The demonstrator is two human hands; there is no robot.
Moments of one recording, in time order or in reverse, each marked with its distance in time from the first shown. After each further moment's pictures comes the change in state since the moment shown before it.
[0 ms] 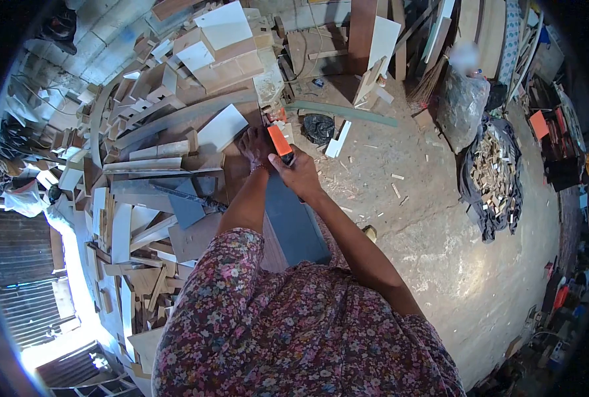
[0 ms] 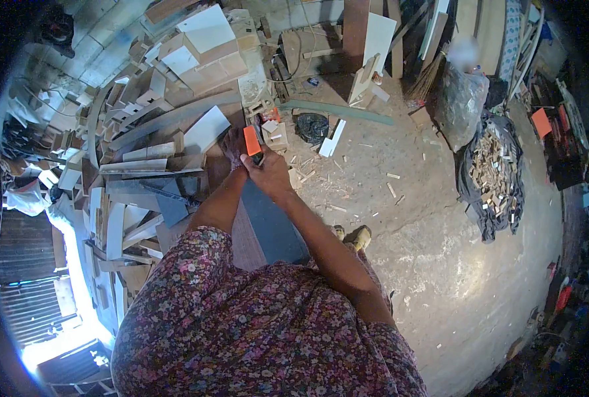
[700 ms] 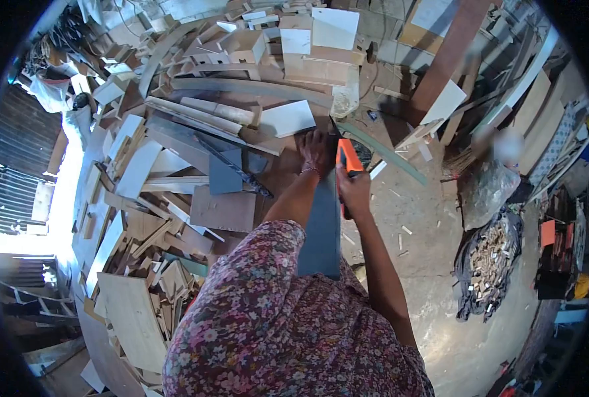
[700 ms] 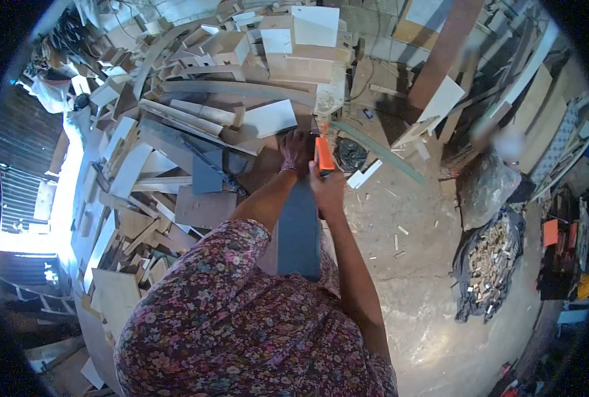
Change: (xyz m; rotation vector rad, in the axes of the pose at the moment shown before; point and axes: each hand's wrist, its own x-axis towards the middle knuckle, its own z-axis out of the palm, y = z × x) left_hand -0.003 0.031 -0.043 -0.132 0.077 -0.063; right_hand 0.013 0.019 0.003 -0.142 -0.031 -0.102
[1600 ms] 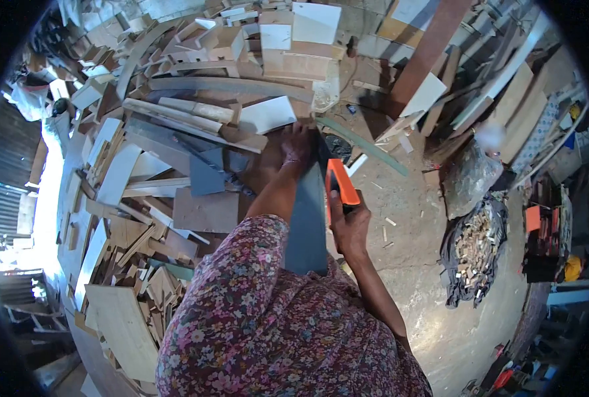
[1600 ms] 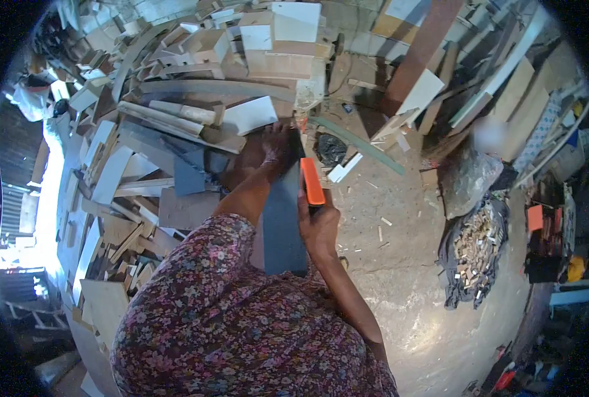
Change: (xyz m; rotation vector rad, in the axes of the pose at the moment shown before) left_hand 0.014 -0.013 0.025 -0.016 0.019 -0.071; right_hand -0.078 -0.052 -0.040 -0.025 0.057 0.035
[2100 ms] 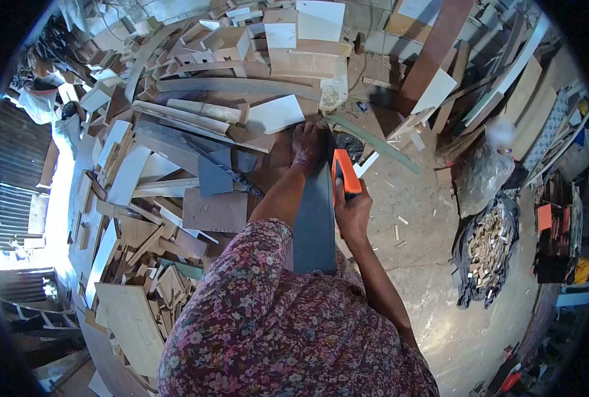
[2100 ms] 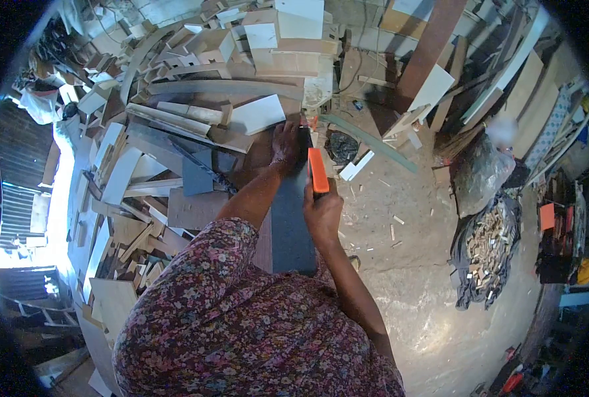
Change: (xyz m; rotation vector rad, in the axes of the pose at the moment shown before) left_hand -0.004 0.001 -0.013 -0.042 -0.039 0.151; right_hand 0.025 0.009 0.019 -0.070 0.079 -0.043
